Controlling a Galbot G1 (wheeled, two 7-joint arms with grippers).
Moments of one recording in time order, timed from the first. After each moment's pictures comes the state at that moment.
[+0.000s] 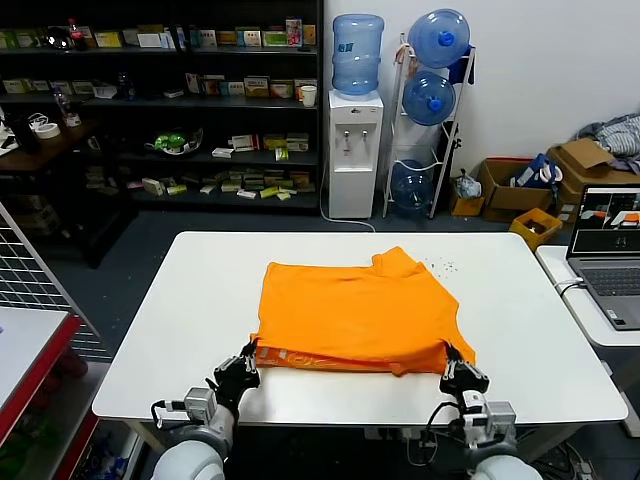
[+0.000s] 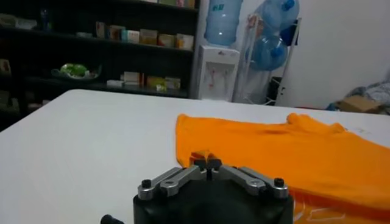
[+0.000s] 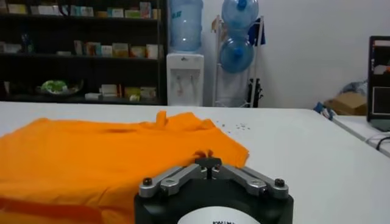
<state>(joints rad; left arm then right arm) 1.31 -1.12 -0.16 -1.90 -0.52 0.19 -0.35 -1.39 1.25 0.44 1.87 0.32 -0.22 0.18</state>
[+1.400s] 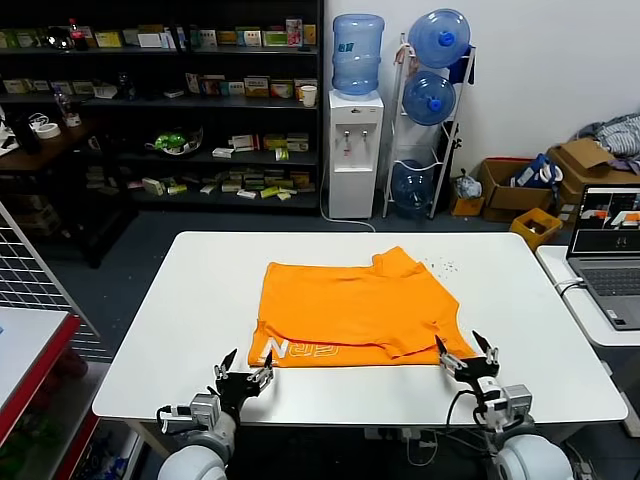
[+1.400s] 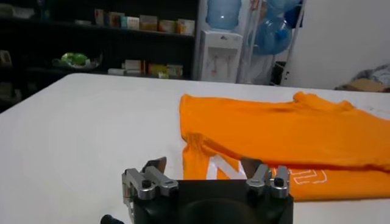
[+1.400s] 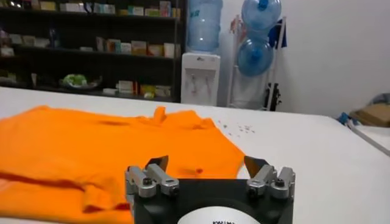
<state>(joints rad) 1.34 -1.16 -0.18 -1.84 -0.47 0.19 -0.30 -1.40 1.17 0.56 1.74 0.35 -0.14 -0.04</state>
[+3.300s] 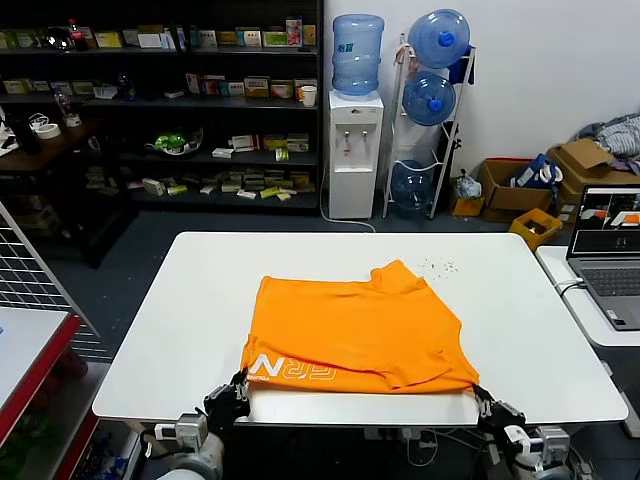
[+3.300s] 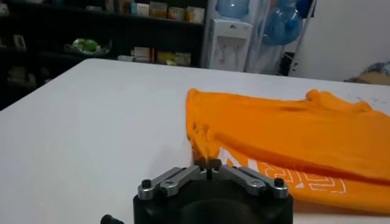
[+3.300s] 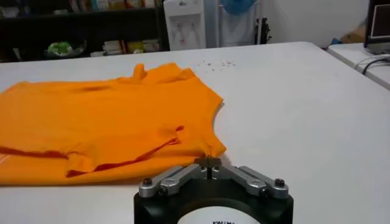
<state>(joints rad) 1.47 -1.10 -0.20 -1.96 -0.53 0.20 -0.36 -1.70 1.13 0.66 1.96 0.53 -0.31 0.02</state>
